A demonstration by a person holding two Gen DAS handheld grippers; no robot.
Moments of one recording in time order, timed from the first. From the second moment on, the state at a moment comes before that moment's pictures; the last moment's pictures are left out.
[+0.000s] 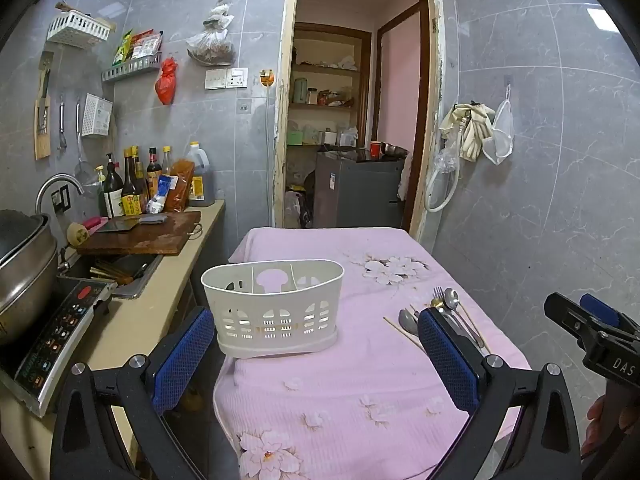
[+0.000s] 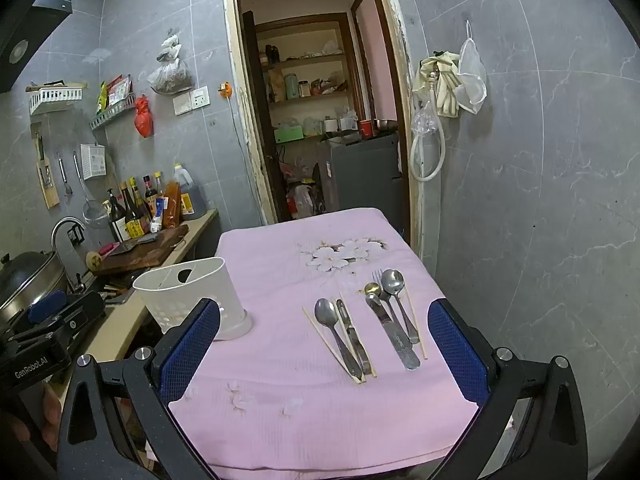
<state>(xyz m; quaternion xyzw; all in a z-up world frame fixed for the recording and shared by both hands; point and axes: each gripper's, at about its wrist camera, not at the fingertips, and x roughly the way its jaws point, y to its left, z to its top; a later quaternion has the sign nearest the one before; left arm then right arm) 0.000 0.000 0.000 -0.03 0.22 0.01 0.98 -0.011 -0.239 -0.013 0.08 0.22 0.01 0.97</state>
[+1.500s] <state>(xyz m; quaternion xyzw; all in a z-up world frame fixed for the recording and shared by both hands) 0.001 0.002 -0.009 -0.04 0.22 0.00 0.97 -0.011 -0.238 -0.014 0.08 0.23 0.01 0.97</state>
